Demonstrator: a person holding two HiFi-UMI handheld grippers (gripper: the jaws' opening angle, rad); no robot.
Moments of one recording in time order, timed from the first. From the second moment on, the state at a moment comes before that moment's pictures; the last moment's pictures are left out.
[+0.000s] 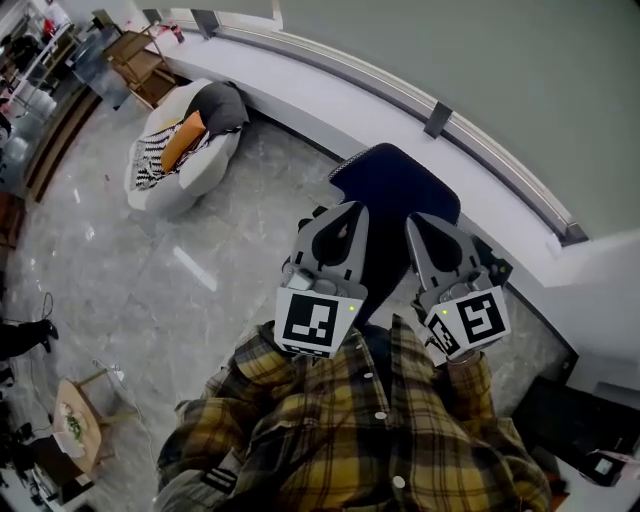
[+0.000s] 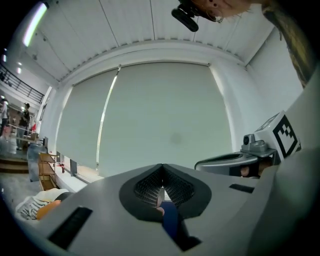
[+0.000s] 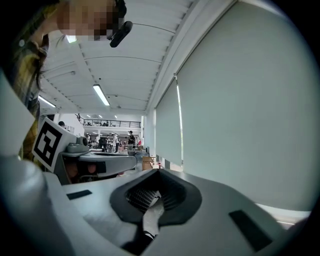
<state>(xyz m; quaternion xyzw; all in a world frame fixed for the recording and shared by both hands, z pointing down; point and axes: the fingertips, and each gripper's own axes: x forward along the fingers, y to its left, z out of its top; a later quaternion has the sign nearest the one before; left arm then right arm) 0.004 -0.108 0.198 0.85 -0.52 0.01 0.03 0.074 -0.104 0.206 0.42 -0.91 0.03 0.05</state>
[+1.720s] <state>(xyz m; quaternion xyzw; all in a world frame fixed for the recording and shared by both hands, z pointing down) -0.004 -0.128 0.217 0.87 -0.49 0.05 0.02 0.072 -0.119 0.227 0.42 -0.90 0.08 0.05</state>
